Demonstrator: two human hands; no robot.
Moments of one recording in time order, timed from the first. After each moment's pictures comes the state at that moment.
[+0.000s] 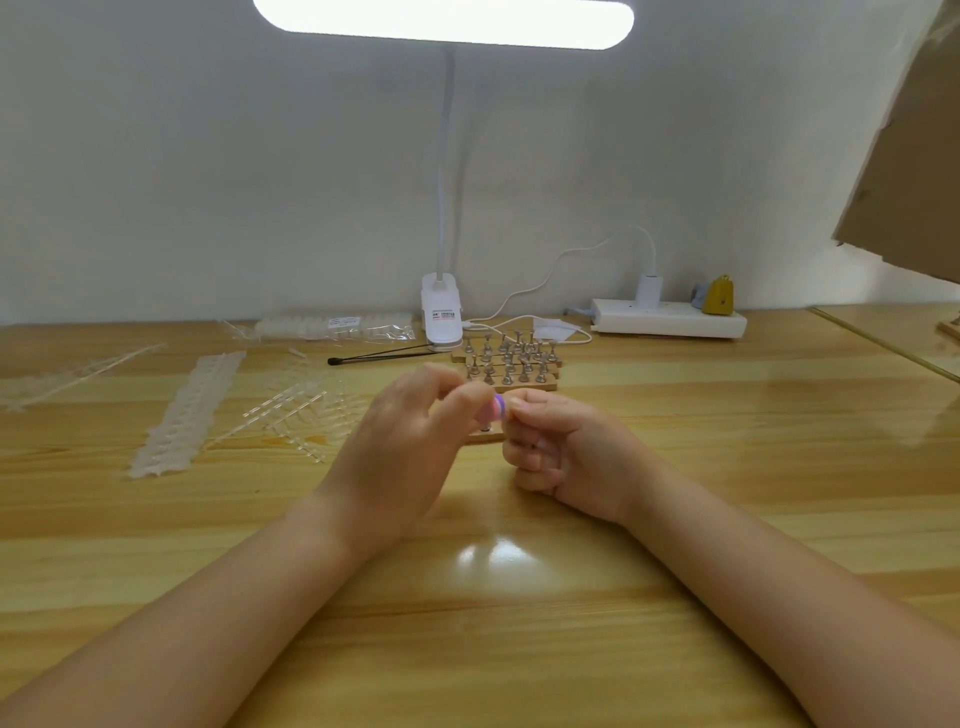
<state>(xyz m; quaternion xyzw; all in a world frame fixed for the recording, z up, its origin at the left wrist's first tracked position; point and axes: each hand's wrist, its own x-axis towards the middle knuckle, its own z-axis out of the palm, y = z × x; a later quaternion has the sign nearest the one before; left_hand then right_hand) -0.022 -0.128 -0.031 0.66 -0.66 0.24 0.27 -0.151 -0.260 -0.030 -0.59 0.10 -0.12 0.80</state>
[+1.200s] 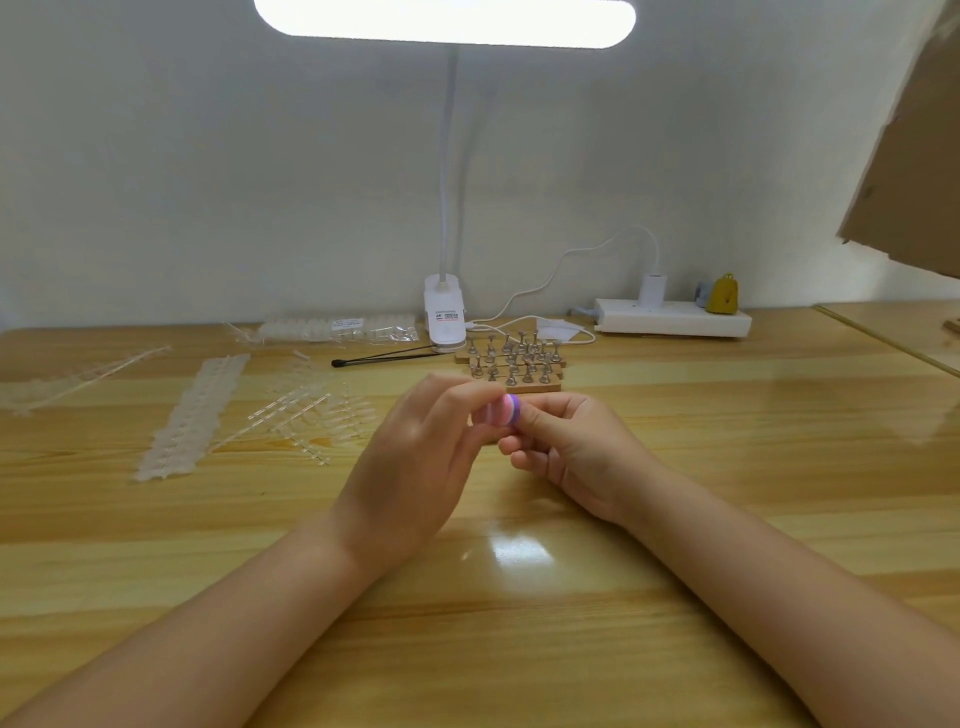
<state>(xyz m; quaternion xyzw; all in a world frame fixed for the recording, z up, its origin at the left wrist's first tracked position) -0.031 -0.127 -0.033 0.57 -0.67 0.24 0.41 -0.146 -0.260 -0.038 -0.58 0.13 -0.23 0.77</state>
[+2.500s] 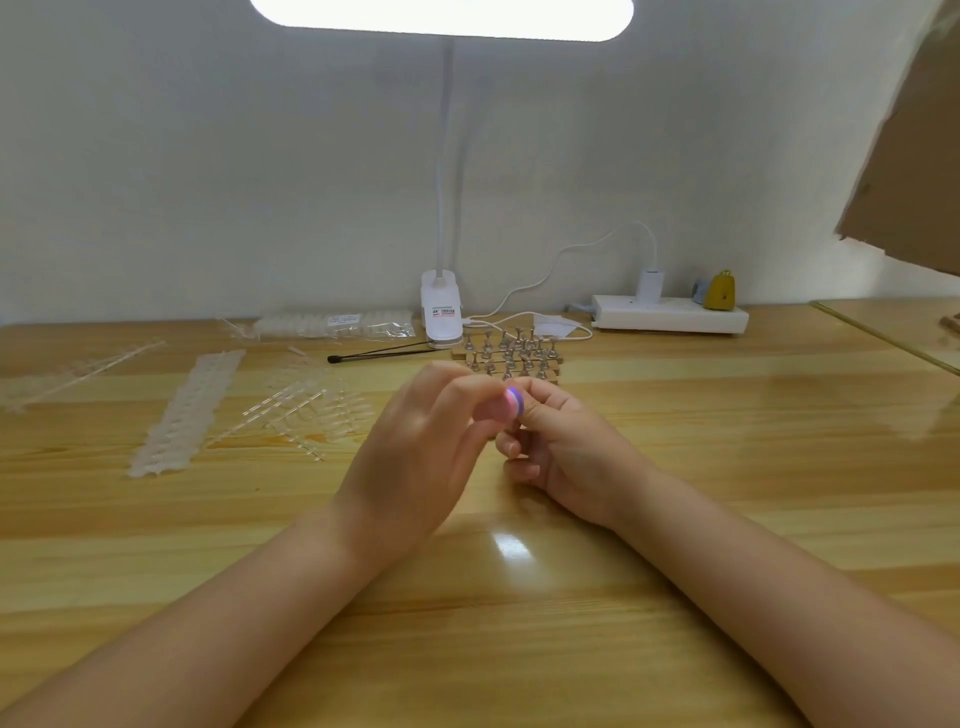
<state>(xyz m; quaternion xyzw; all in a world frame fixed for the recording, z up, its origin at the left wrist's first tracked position) -0.033 -0.129 -0.033 0.59 -0.67 0.24 0.39 -0.144 -0.252 -0.037 -0.56 0.10 -0.20 0.80</state>
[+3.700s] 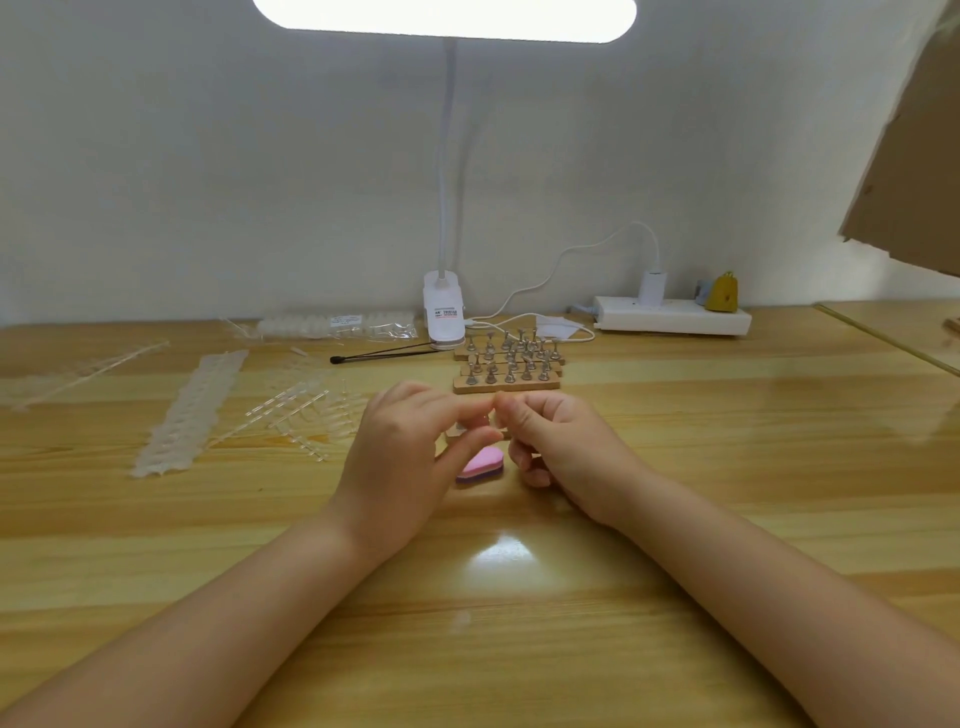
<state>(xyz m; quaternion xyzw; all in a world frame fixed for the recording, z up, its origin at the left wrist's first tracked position) -0.028 -0.126 -0.036 0.66 -0.61 0.18 0.40 -0.143 -0.251 -0.037 -0.70 0.16 -0.23 0.66</state>
